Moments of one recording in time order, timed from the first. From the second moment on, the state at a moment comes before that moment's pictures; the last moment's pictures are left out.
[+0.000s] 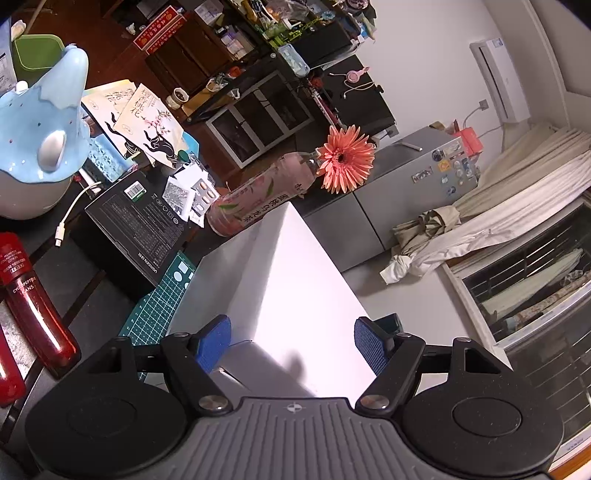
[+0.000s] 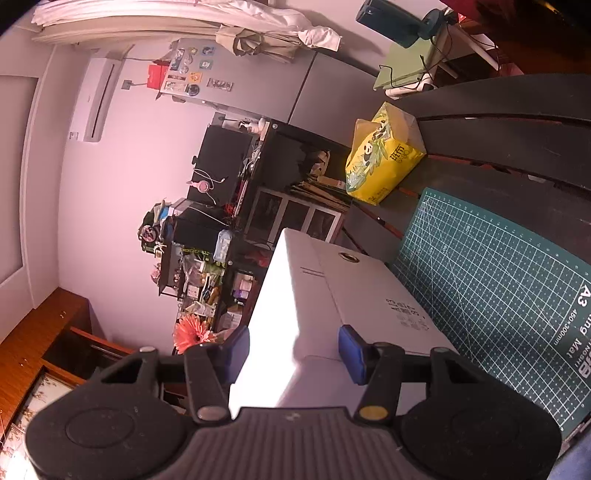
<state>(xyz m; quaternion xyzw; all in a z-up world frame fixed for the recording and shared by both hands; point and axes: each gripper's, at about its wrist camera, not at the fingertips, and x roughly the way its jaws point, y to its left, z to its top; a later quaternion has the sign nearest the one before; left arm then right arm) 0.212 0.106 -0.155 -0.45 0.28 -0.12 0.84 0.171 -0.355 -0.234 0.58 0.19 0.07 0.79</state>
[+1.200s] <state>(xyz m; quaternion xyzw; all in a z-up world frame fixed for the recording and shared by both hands) 0.208 0.097 -0.150 -0.44 0.31 -0.11 0.84 0.182 -0.359 -0.238 0.56 0.20 0.04 0.80</state>
